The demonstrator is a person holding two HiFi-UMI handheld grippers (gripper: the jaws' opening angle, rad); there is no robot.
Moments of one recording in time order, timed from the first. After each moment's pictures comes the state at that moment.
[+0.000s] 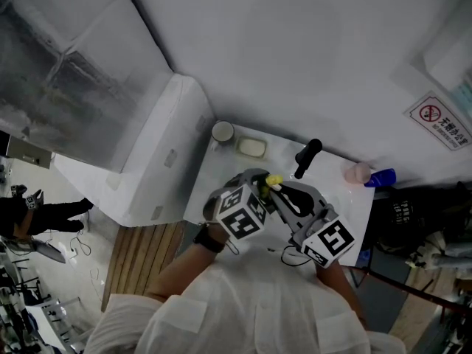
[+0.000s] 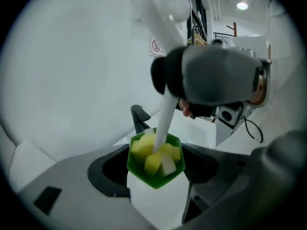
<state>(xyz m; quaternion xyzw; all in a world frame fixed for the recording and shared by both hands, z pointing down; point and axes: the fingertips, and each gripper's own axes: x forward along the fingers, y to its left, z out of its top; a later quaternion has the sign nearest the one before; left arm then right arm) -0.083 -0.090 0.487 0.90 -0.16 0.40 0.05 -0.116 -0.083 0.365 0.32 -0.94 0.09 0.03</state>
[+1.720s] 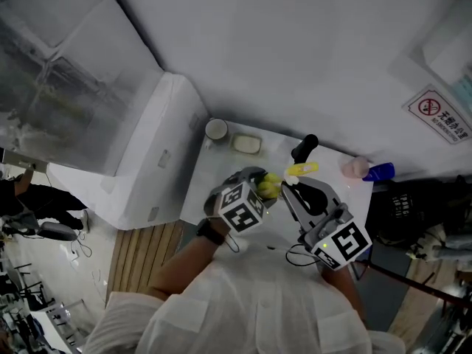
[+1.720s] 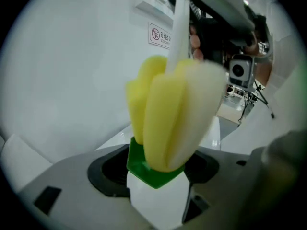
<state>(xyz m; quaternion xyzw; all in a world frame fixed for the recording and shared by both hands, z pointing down) -0.077 -0.097 0.534 0.90 -0.15 0.41 0.06 -0.085 -0.089 0.340 0.36 -0.93 0.07 0.02</state>
